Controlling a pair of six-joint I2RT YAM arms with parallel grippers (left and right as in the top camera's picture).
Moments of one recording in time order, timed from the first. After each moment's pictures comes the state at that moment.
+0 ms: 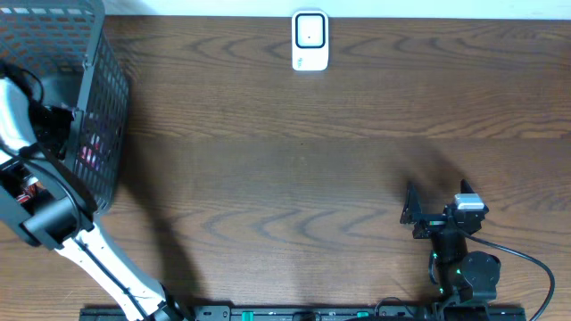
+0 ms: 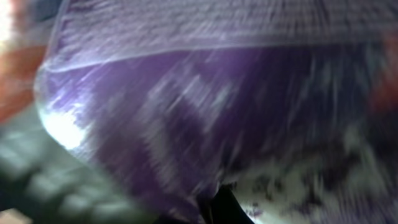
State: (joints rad) left arm 0.61 2.27 2.02 -1.37 0.15 -0.62; right arm 0.02 0.01 0.01 -0.07 -0.03 0.05
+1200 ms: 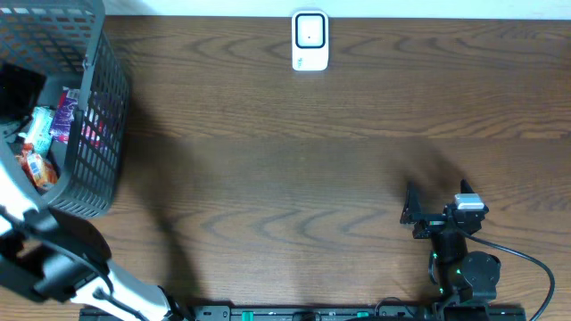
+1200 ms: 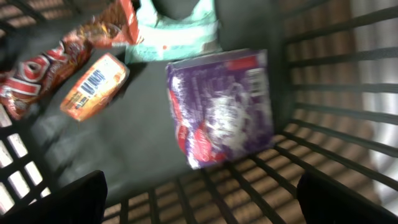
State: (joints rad) left arm 0.61 1.90 1.95 -1.22 0.07 -0.68; right arm 0.02 0.01 0.01 -0.07 -0.03 0.05
